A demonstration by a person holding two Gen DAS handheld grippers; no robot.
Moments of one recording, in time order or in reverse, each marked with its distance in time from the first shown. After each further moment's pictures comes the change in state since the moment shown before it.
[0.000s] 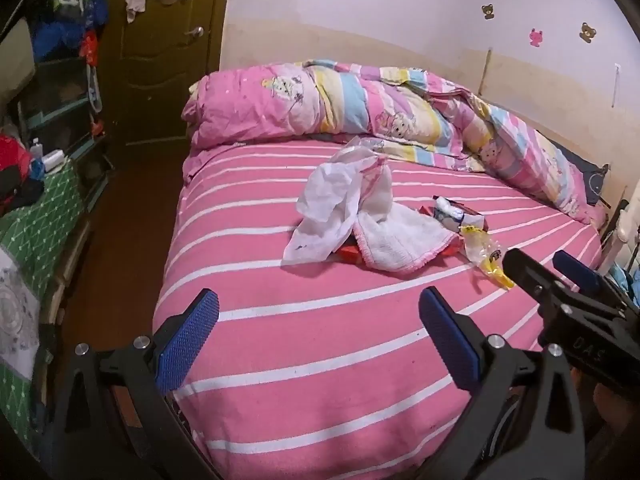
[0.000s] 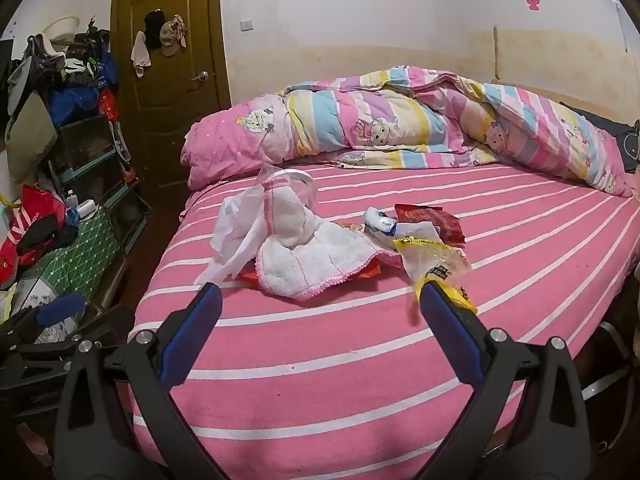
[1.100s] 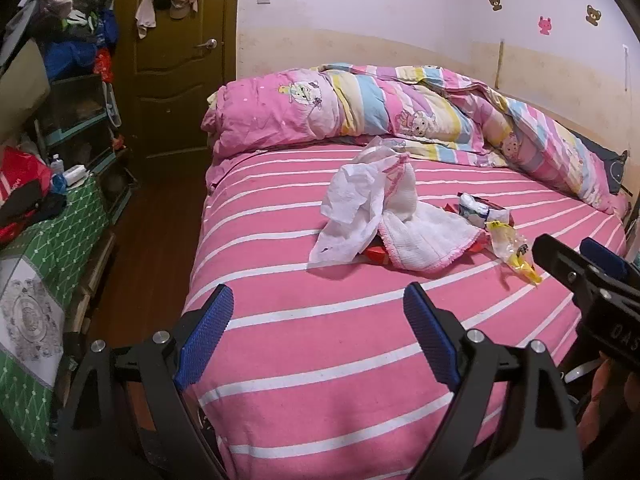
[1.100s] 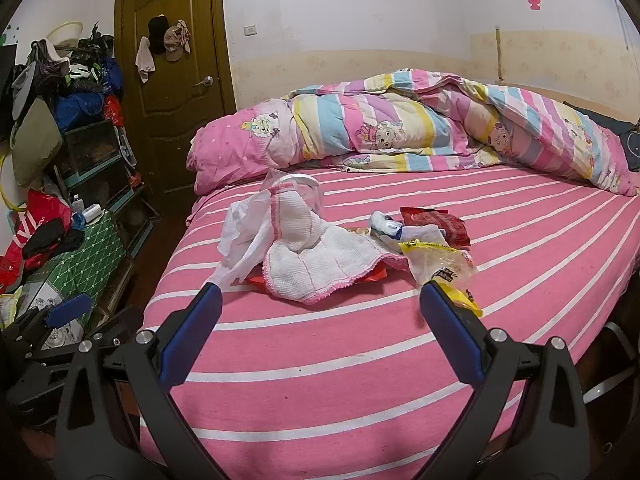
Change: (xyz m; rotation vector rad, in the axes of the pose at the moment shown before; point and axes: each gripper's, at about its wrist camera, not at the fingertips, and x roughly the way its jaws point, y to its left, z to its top) left arm 0.004 -0.002 -0.003 0.035 -0.009 0.101; right arm -0.001 0.001 0.000 0.007 -0.014 0.018
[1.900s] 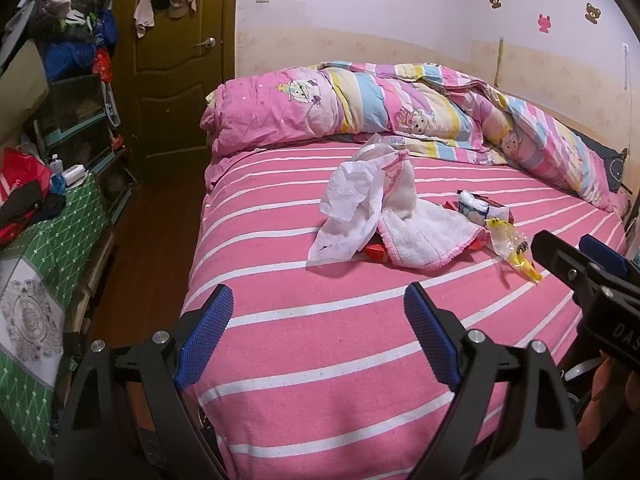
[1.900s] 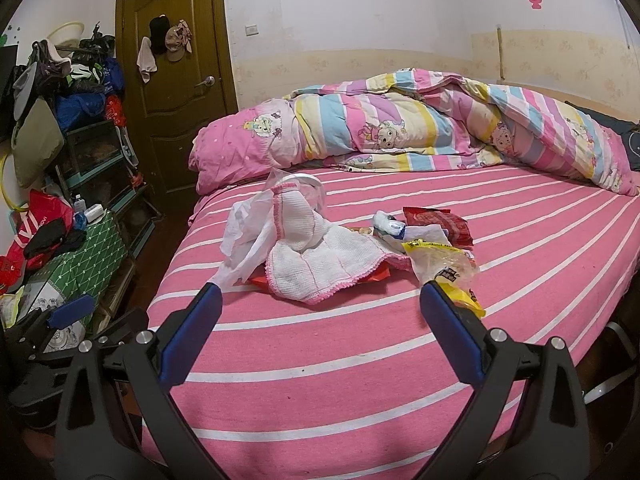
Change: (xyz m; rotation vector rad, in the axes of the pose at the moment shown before) left arm 0.000 -0.003 -0.001 0.001 0.005 -0.002; right arm 0.001 0.001 -0.001 0.002 0.002 0.003
